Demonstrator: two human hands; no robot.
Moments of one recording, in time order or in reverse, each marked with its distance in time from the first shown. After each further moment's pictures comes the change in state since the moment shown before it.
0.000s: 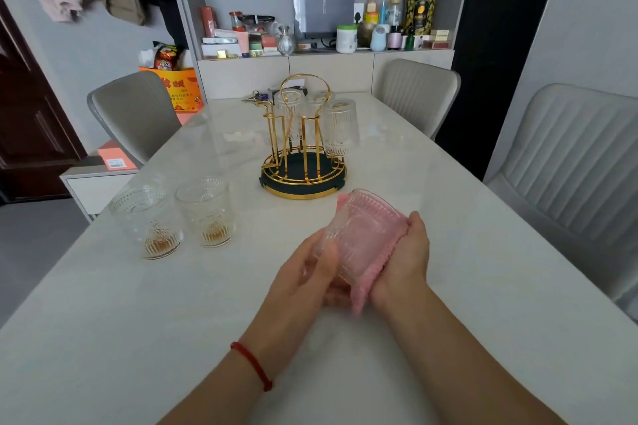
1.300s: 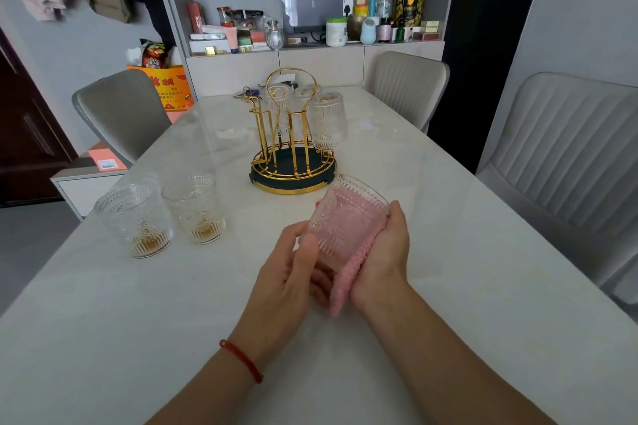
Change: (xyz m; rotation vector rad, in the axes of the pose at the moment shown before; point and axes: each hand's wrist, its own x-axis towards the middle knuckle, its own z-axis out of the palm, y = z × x) left_hand 0.003 -0.008 0.000 0.188 0.072 0.201; right_hand -0.003 0.009 -0.001 0.011 -0.093 -0.011
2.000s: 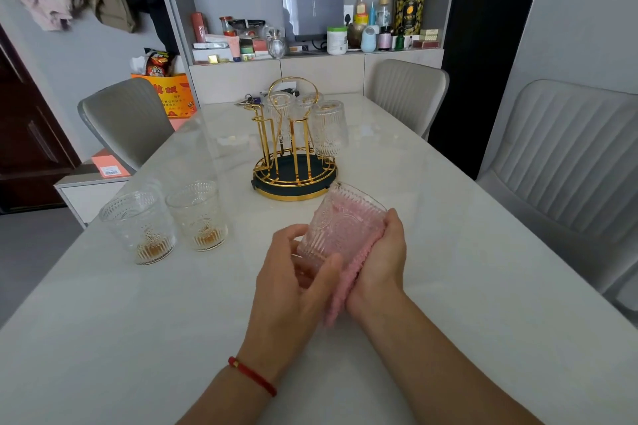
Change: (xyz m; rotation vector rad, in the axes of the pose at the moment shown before) left_hand -0.002 0.001 0.004 0.187 0.148 0.107; right_hand -0.003 0.004 0.003 0.007 0.008 -0.011
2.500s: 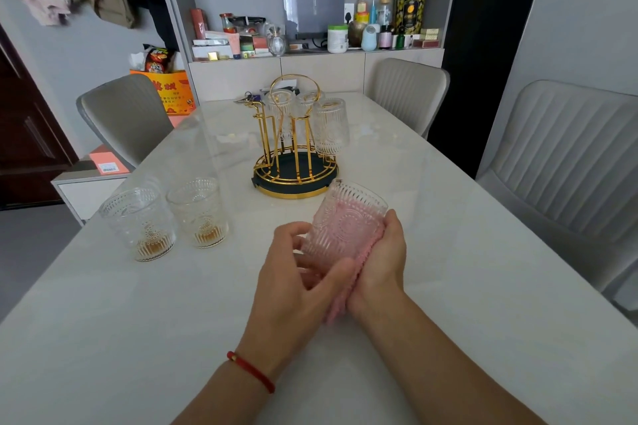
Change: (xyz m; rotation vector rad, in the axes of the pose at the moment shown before) left_hand 0.001 0.004 -0.002 -0.022 -0.014 -0.082; right_hand -0.002 0.003 0.000 -0.008 -0.016 0.003
